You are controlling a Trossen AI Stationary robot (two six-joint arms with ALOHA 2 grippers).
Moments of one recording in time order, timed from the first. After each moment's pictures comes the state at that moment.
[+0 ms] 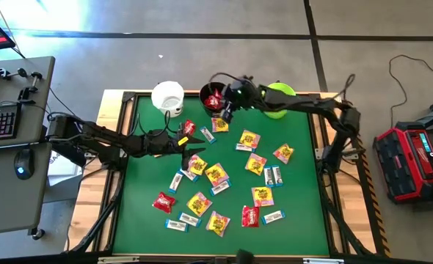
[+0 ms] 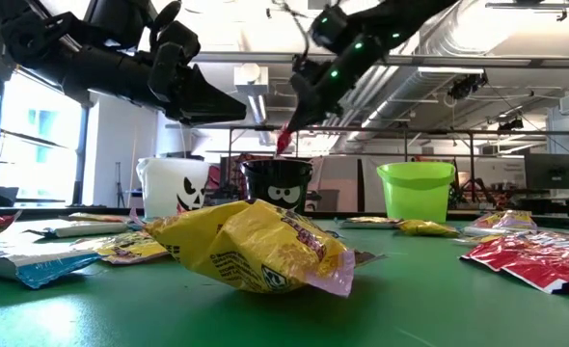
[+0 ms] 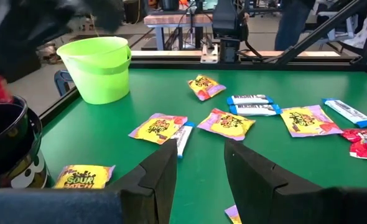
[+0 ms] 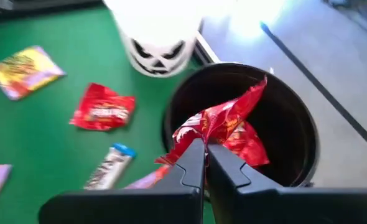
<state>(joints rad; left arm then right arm) 0.07 1.35 0.39 0.75 -0.09 0.04 -0.43 1.80 1.42 -0.29 0.08 -0.09</state>
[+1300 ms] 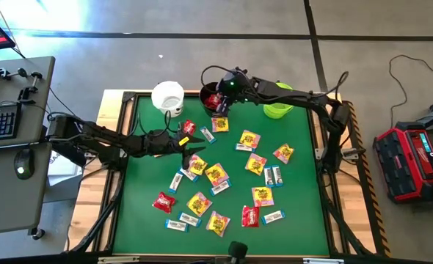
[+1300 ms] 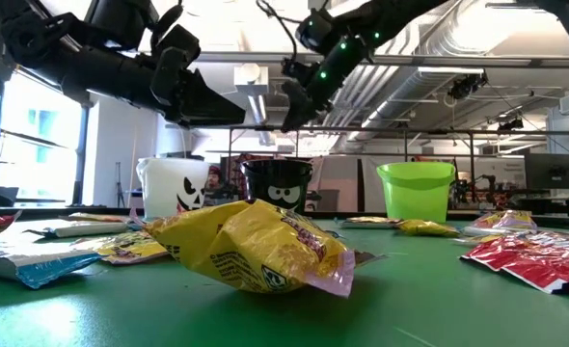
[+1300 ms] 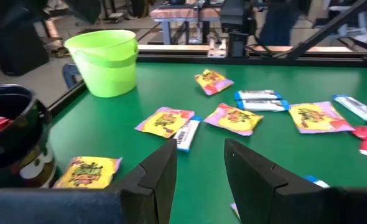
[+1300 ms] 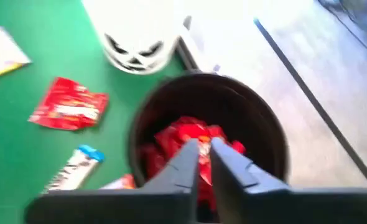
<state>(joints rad) 0.06 1.35 0.39 0.73 -0.12 0.03 -0.45 1.89 1.59 -0.39 0.08 -0.21</state>
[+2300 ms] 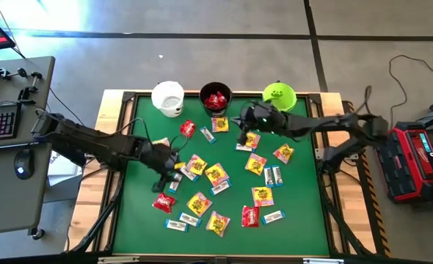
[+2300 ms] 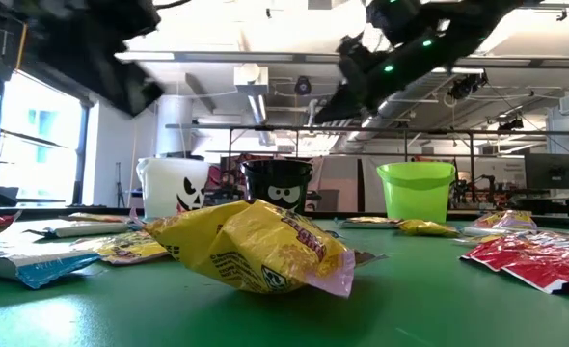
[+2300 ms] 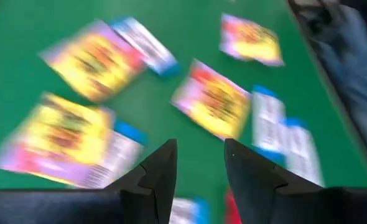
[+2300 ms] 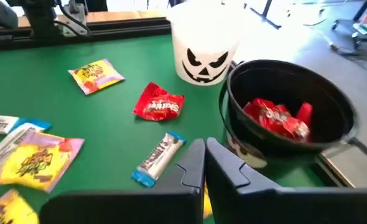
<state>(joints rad) -0.19 1.12 0.65 -0.35 0.20 -0.09 -0.25 1.44 0.82 0.19 0.13 -0.04</state>
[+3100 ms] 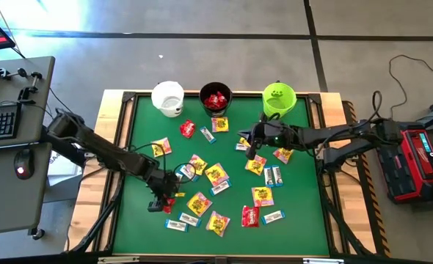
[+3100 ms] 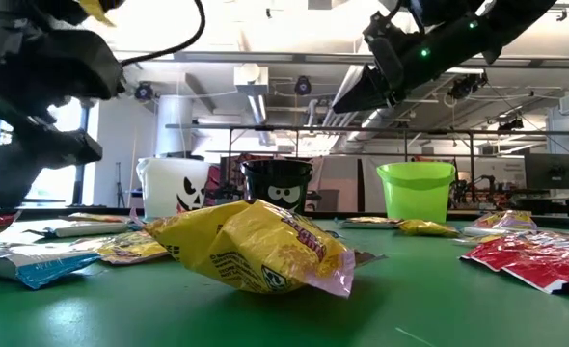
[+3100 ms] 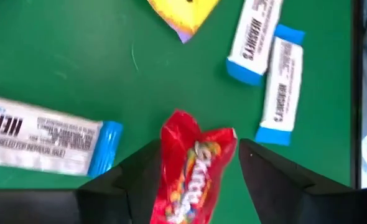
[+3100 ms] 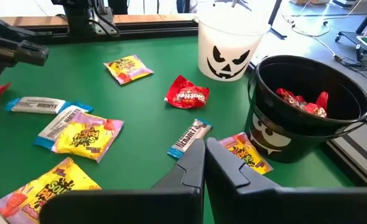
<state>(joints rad) -0.39 1.38 0.65 -0.39 0.25 -0.43 -0.09 1.31 0.69 0.21 0.26 0.00</state>
